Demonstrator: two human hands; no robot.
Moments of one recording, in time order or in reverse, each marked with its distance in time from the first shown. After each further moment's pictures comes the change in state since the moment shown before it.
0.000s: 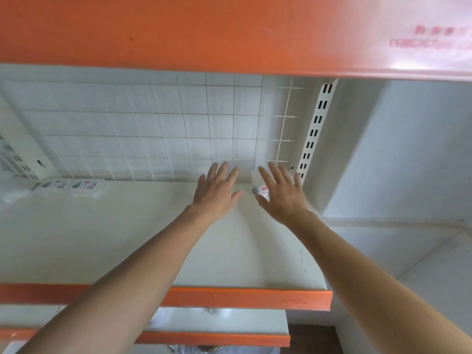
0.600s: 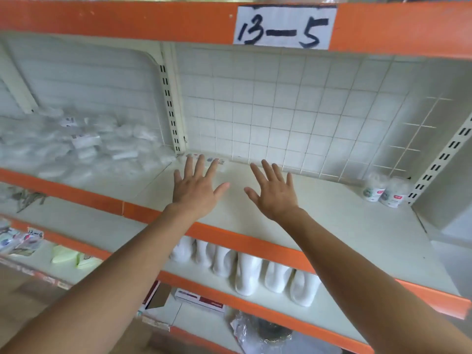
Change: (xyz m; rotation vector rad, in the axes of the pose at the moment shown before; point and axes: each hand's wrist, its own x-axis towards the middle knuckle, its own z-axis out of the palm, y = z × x) left_hand -0.222 -0.239 -0.058 0.074 0.025 -0.471; right_hand -0.020 -0.301 -0.008 0.055 -0.007 -0.279
